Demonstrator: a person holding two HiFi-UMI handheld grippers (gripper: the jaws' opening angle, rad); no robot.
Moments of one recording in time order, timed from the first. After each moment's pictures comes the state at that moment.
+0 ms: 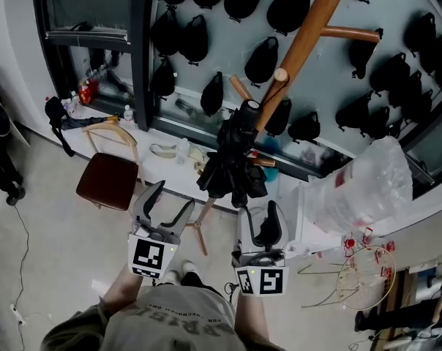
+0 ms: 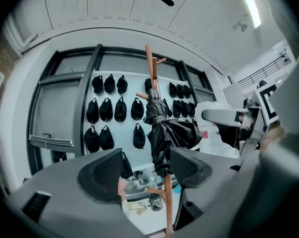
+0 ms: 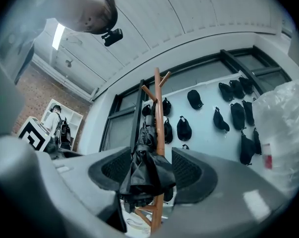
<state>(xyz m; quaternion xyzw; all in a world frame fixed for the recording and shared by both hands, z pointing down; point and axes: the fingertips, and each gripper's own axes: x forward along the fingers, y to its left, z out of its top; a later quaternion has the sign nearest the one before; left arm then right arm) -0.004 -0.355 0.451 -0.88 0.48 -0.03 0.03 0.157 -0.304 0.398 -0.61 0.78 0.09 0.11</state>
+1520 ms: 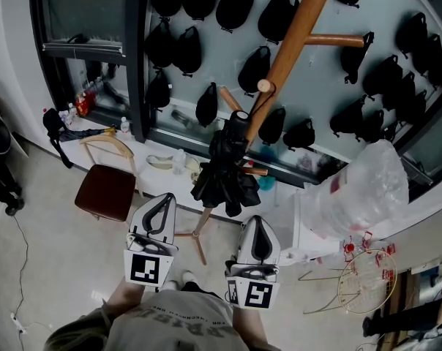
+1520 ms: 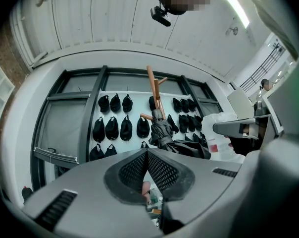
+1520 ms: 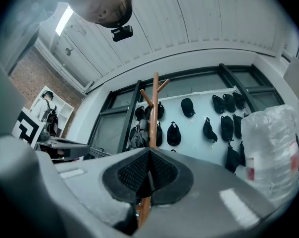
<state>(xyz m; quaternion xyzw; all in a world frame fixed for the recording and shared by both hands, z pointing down) -0.008 -0.349 0.402 -0.85 0.51 0.08 0.07 0.164 -0.290 0.390 -0.67 0.73 0.12 0.08</state>
